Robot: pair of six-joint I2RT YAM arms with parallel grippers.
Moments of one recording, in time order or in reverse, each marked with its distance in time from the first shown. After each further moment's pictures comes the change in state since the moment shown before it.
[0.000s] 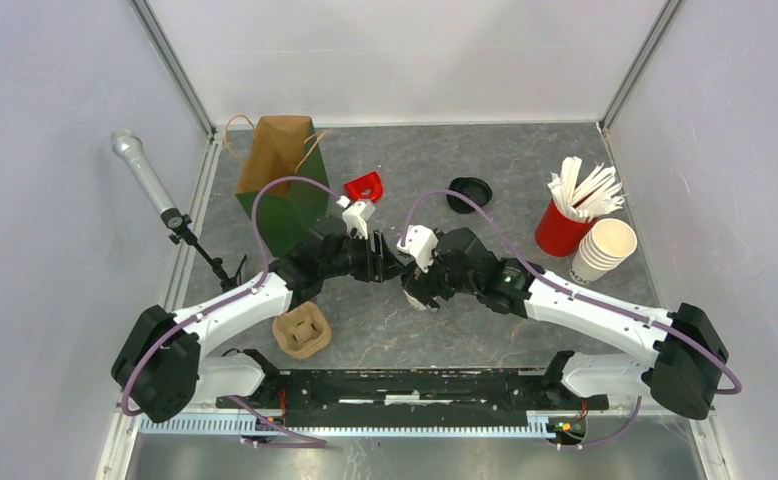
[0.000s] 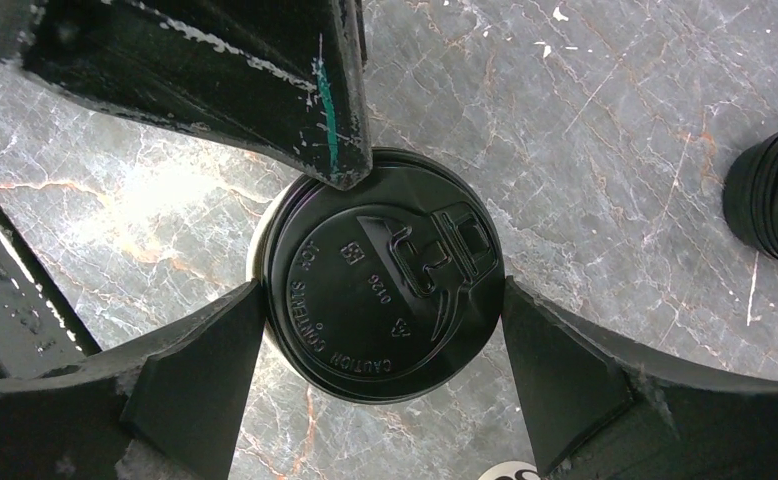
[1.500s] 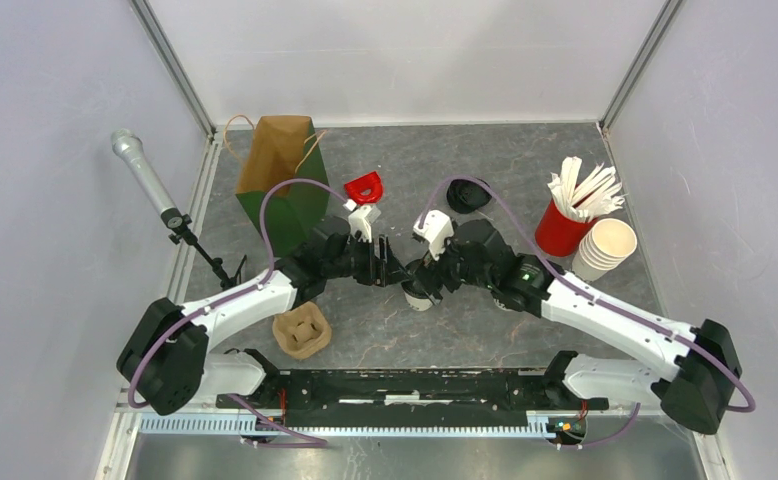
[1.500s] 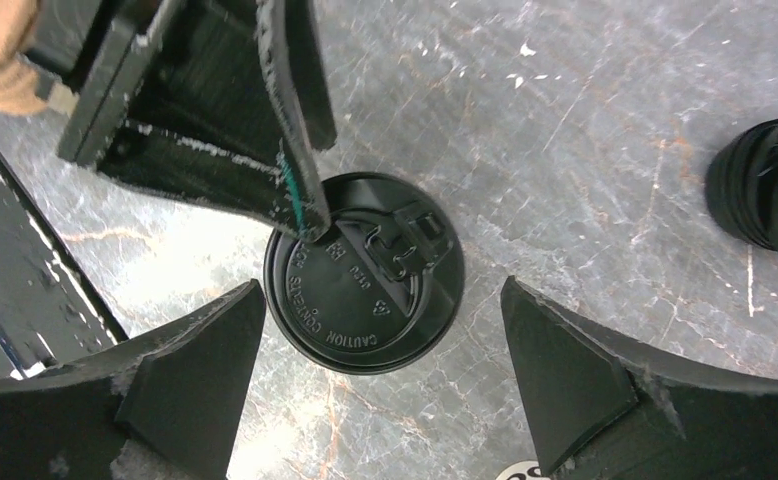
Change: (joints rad) left arm 0.000 0.045 -0.005 0.016 0.068 0.002; right arm -0.052 -0.067 0.022 -0.014 -0.045 0.077
